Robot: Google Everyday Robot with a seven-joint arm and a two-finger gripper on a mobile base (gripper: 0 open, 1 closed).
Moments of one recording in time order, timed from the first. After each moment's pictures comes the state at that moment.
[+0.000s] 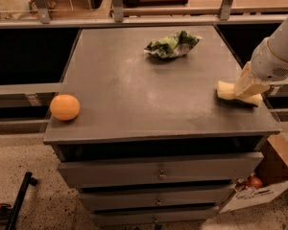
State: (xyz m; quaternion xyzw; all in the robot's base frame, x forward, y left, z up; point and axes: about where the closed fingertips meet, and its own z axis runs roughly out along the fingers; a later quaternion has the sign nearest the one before) arm 0.559 -0.279 0.848 -0.65 0.74 0.00 0.16
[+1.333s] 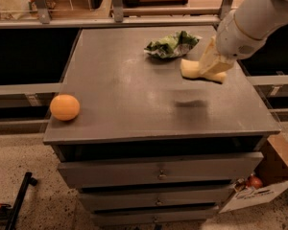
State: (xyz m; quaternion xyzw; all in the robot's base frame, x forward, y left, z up) arm 0.578 -0.172 0.909 -0.71 0.67 -0.01 0.23
